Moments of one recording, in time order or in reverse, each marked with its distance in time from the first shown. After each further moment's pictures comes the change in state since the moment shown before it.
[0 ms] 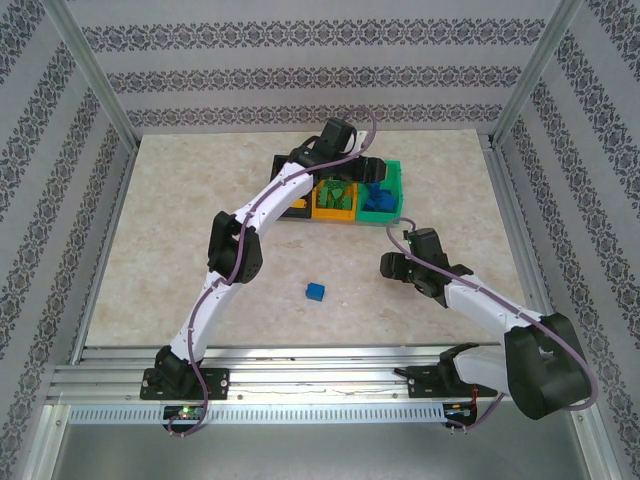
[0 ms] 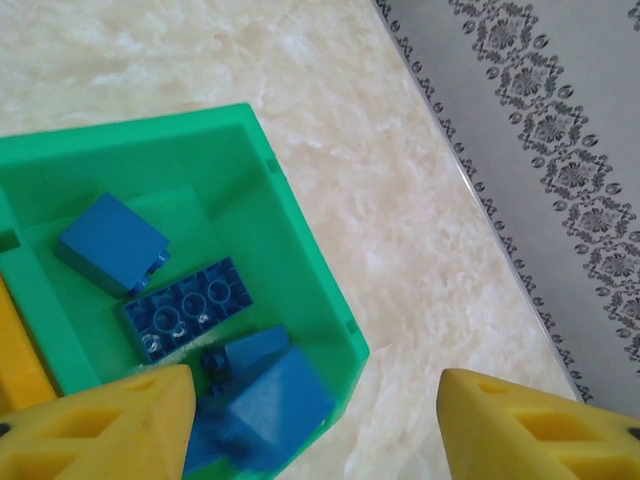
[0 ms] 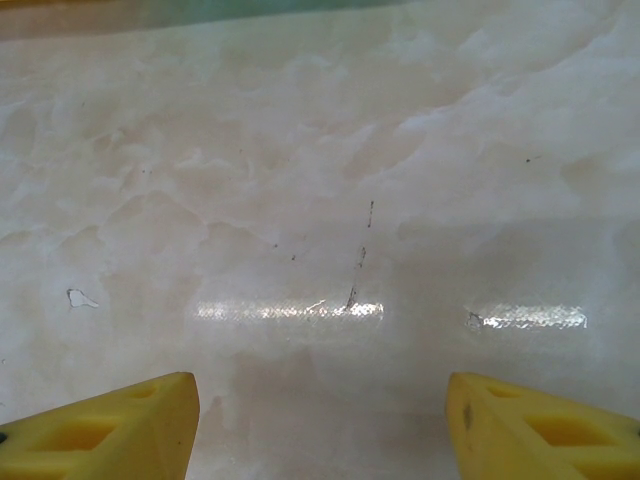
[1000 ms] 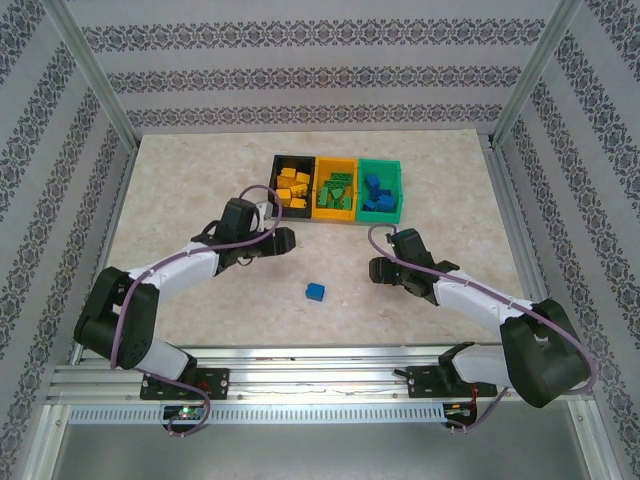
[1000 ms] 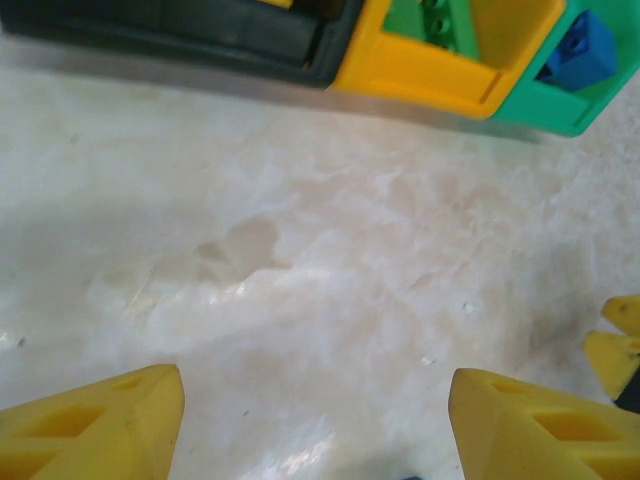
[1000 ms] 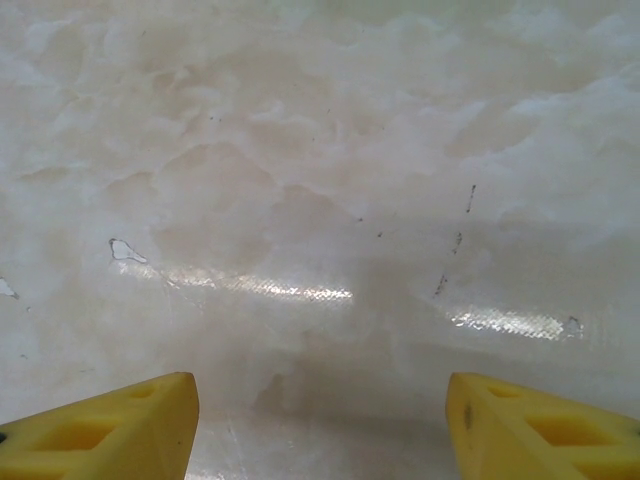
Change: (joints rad) left arm 0.181 -1.061 -1.735 0.570 -0.112 -0.097; right arm 0.128 0.063 0.048 -0.032 0.062 -0.037
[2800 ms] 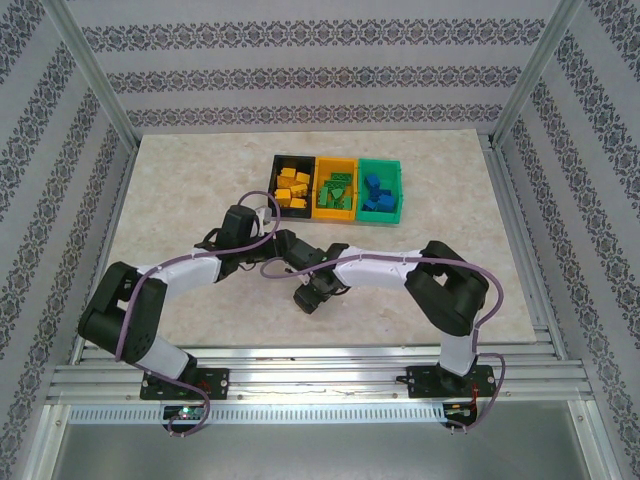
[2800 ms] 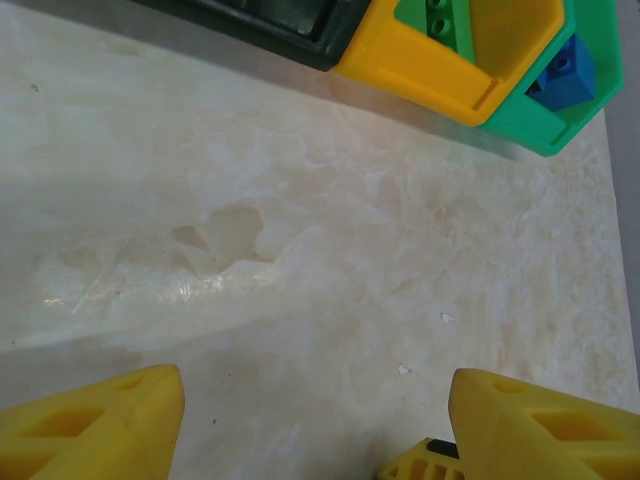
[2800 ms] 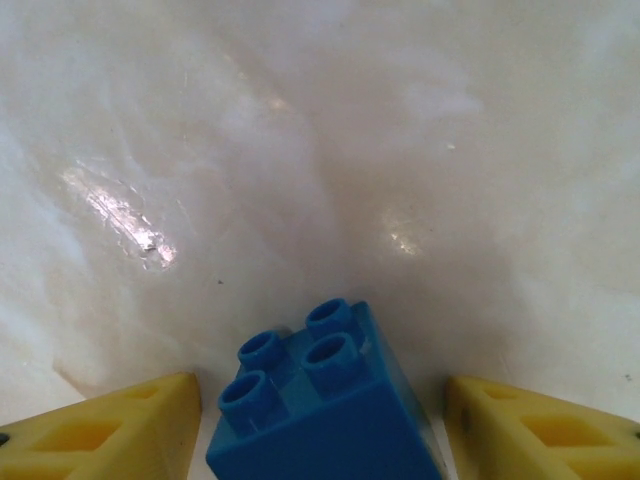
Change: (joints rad) left arm 0.000 0.034 -0.067 0.166 0.051 -0.126; right arm 0.518 0.623 0.636 -0.400 -0.023 -0.203
